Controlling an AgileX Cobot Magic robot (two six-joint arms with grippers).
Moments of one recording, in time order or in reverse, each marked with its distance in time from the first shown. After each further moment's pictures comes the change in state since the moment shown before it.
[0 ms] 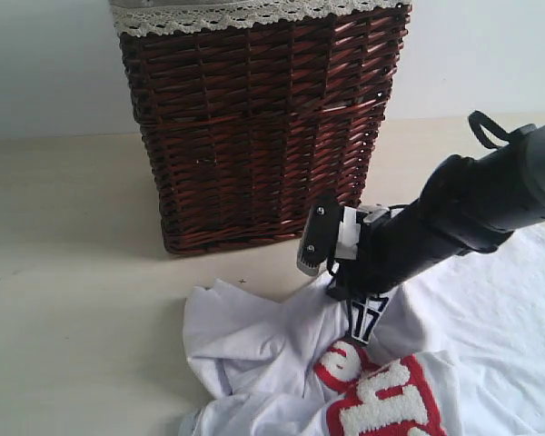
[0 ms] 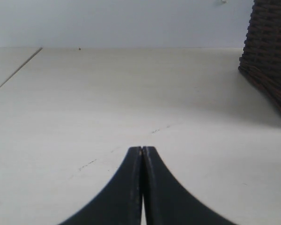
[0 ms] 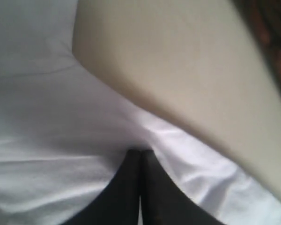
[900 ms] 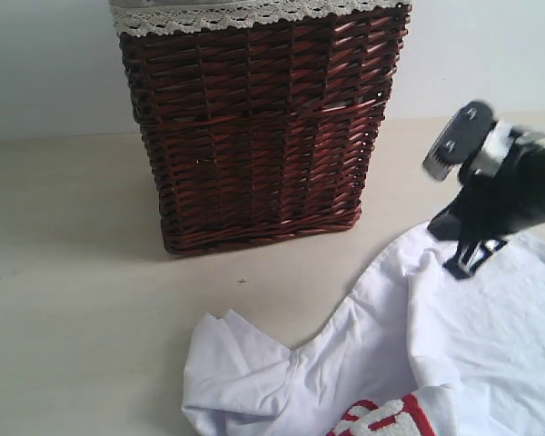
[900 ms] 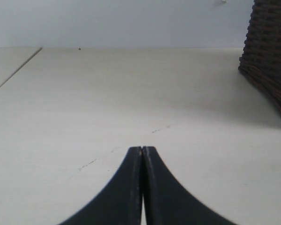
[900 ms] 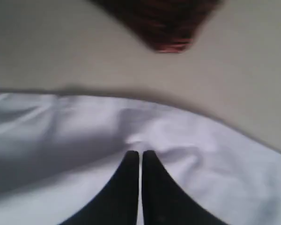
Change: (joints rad) left arm 0.000 0.000 0.000 0.000 0.000 0.000; right arm -0.322 -0.349 0.121 -0.025 0.224 0.101
